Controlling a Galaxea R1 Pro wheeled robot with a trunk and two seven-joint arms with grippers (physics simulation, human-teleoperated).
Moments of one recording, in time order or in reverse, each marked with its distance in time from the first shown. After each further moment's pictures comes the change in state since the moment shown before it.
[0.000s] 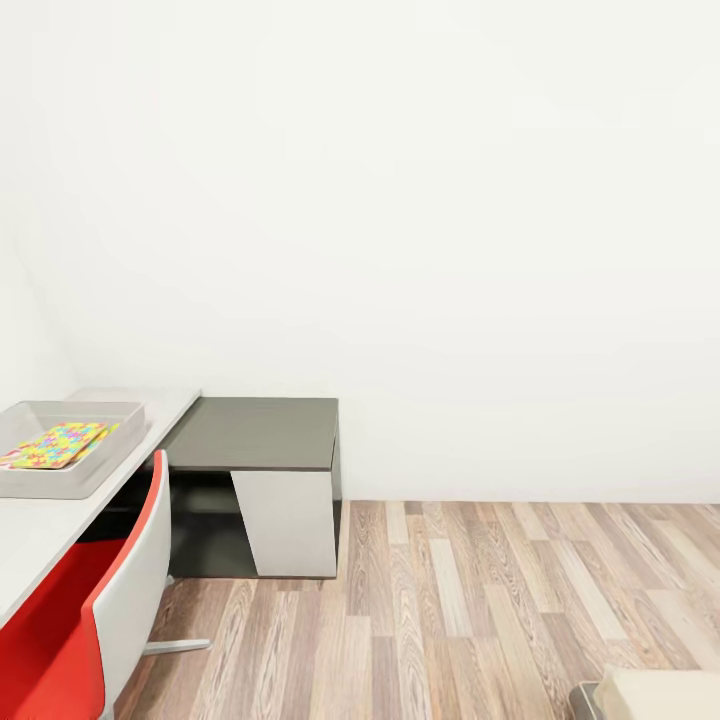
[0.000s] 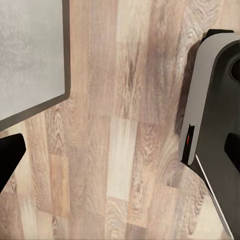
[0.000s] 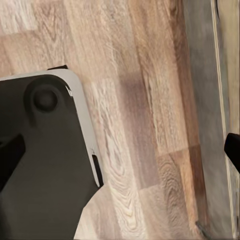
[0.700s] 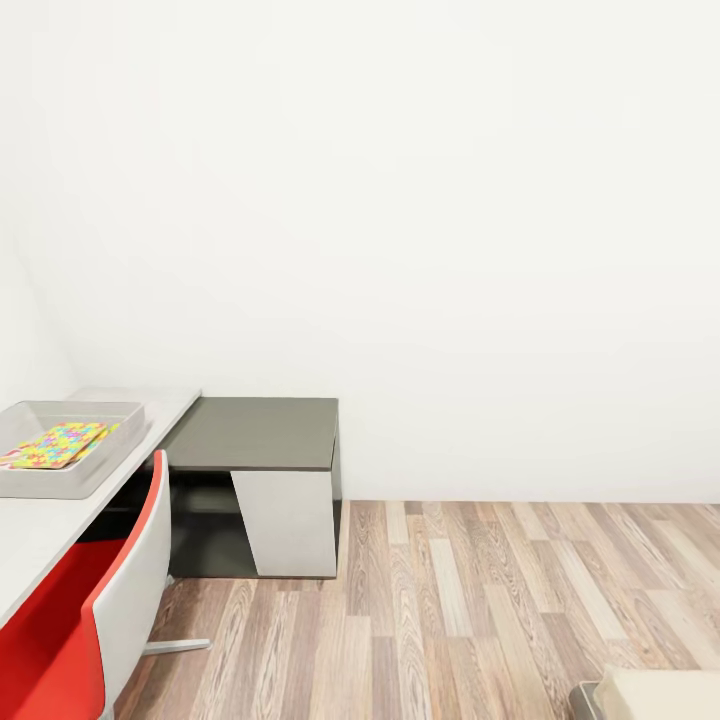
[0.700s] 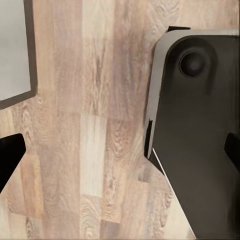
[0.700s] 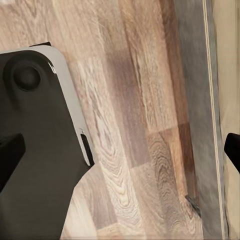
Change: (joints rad) left arm 0.005 -0.082 0.009 -0.005 0.001 0.000 -0.003; right arm 0.002 0.006 -0.012 0.000 -0.007 0.082 -0.055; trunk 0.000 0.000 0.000
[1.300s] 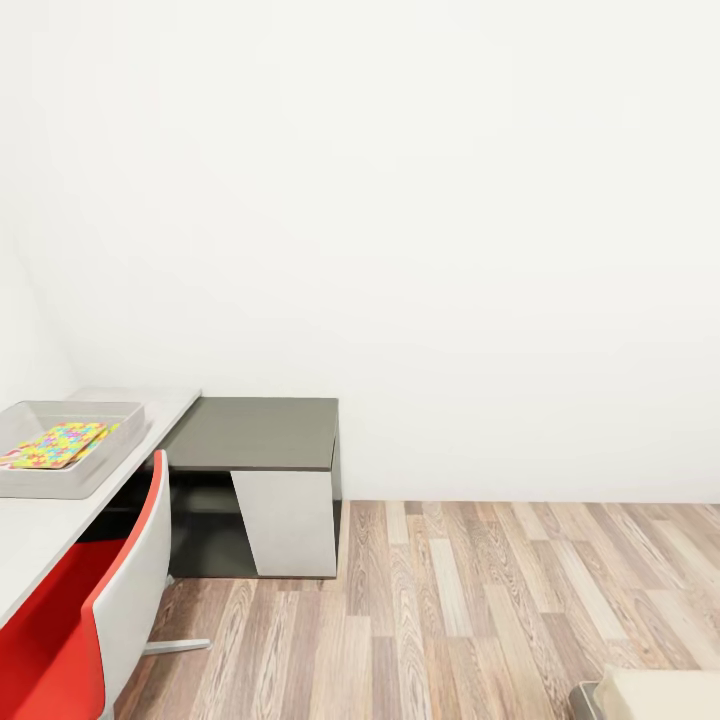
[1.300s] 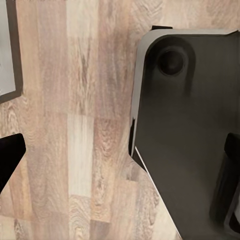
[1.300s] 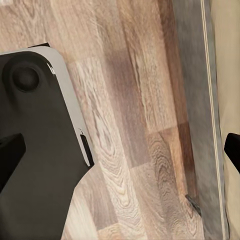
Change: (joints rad) left arm 0.000 -0.036 -0.003 -0.002 0.001 0.000 0.000; right arm 0.000 0.003 -0.004 0.000 -0.004 -0.003 -0.007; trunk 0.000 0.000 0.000
